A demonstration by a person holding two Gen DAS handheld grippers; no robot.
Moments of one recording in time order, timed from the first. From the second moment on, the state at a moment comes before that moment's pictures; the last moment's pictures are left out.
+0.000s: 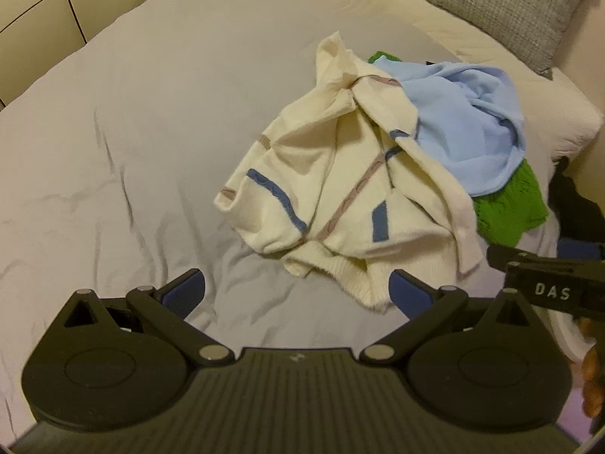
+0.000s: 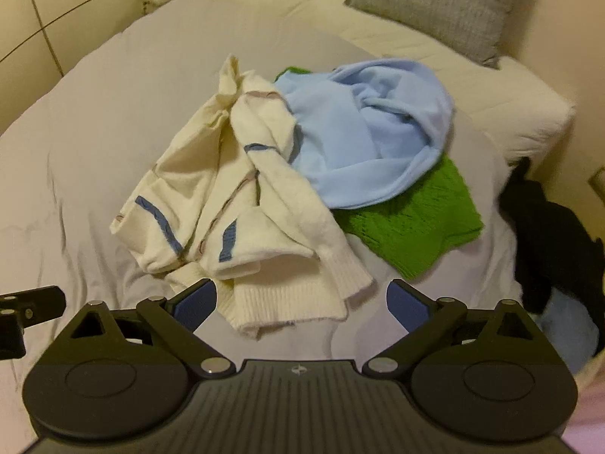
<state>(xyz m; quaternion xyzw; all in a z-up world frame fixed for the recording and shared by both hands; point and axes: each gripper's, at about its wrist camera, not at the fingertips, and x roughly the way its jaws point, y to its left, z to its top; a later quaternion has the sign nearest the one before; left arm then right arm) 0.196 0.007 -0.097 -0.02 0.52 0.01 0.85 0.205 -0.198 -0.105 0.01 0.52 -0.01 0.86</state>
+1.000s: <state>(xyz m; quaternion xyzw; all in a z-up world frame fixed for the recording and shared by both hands) 0.342 -0.013 -0.199 0.00 0.55 -0.01 0.83 0.377 -0.203 -0.219 -0.10 0.53 0.15 0.83</state>
